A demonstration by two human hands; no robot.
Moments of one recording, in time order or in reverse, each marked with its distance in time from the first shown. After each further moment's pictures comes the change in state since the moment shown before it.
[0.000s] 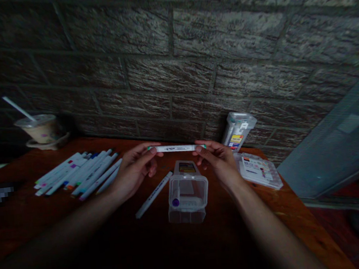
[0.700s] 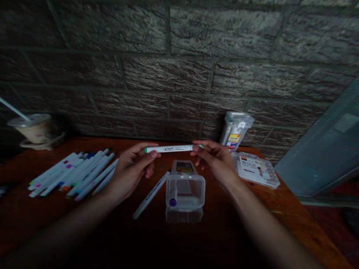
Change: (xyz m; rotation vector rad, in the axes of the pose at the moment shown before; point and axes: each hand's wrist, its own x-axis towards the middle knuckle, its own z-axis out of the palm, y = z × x) left_hand 0.000 -0.004 -0.002 0.070 -0.013 0.018; right_hand 0.001 0.003 -0.002 -0.036 -0.007 -0.009
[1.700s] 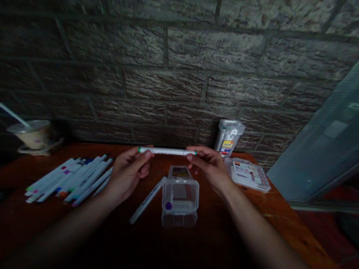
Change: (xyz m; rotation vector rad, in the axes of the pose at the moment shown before) left_hand 0.004 0.009 0.007 -0.070 0.059 0.025; right_hand -0.002 -0.004 0.001 0.053 -0.051 -0.017
